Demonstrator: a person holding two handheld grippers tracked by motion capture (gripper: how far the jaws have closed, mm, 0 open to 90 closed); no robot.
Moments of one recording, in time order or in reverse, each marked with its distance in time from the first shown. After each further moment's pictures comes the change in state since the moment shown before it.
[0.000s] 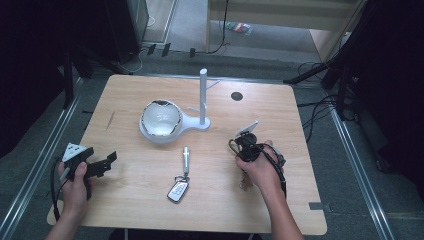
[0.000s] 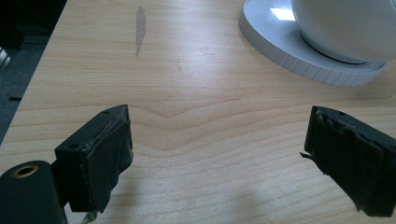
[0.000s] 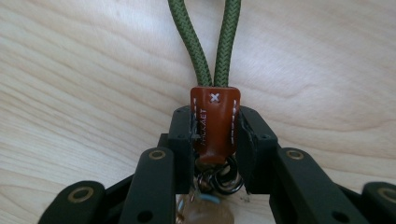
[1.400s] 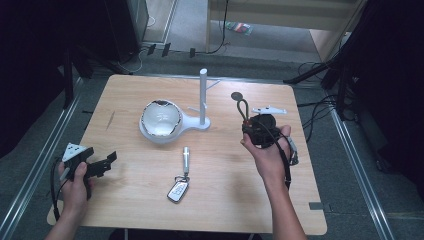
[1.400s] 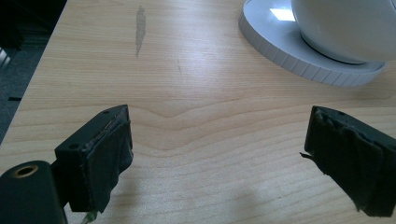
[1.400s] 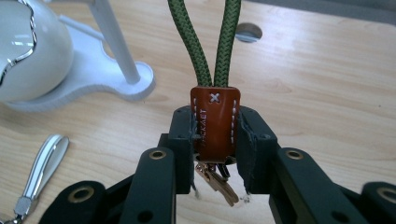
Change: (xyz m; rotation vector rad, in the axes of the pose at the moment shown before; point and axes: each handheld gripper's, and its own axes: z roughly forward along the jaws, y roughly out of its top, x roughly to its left) left arm 0.000 0.000 0.000 -0.001 -0.001 -0.001; right arm -0.009 0.003 -0.090 -0.585 0.006 0.077
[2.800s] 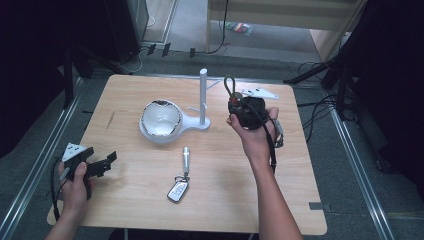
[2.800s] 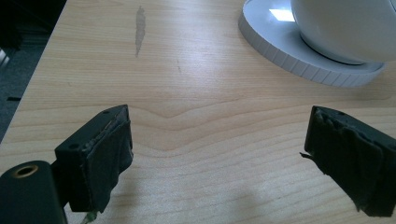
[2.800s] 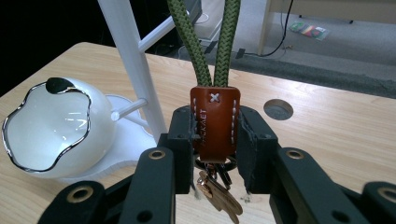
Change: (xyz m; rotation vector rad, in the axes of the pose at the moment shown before) left arm 0.000 0.000 0.000 0.000 -0.002 0.000; right arm 0.021 0.042 0.017 -0.206 0.105 -0.013
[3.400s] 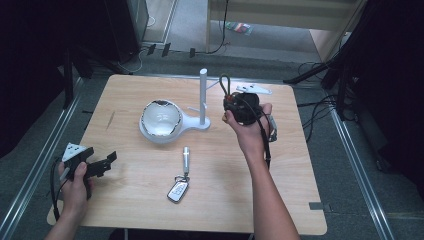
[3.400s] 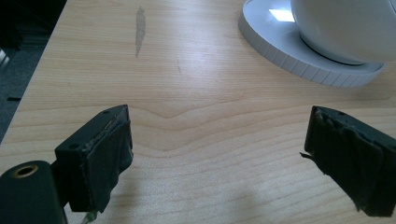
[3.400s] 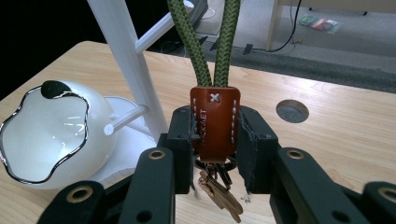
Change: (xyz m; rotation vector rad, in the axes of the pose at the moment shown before) left arm 0.000 0.000 0.000 -0.001 0.000 -0.003; right arm -0.001 0.002 0.025 0.021 0.029 0.019
